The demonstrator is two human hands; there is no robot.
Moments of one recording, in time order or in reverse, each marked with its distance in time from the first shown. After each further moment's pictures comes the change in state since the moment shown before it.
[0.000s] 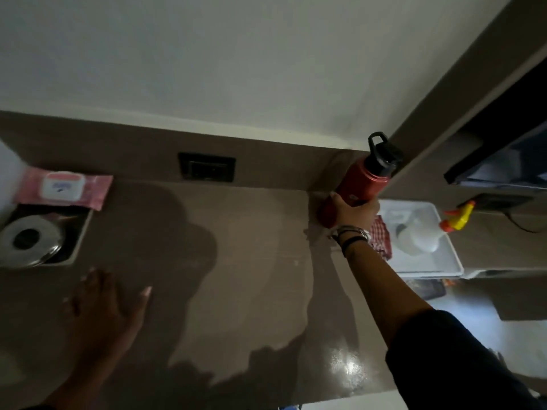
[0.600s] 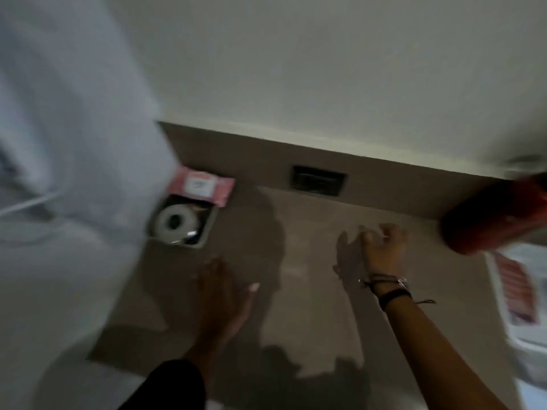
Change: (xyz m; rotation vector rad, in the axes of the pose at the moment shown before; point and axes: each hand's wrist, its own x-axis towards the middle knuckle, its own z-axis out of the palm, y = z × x) left_hand -0.009 0.014 -0.013 -0.148 0.039 -0.001; right_hand -0.132 -0.014 0.079 -0.260 -0.372 -0.277
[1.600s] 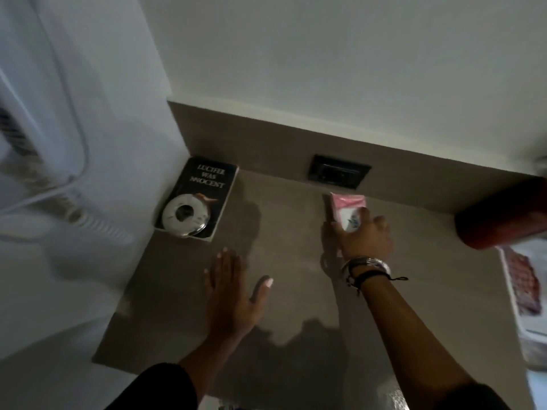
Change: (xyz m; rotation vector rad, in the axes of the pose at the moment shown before) left_hand 0.004 -0.010 -0.003 0.027 -0.019 -0.009; right_hand -0.020 -0.034 0.064 -0.516 -0.141 -0.083
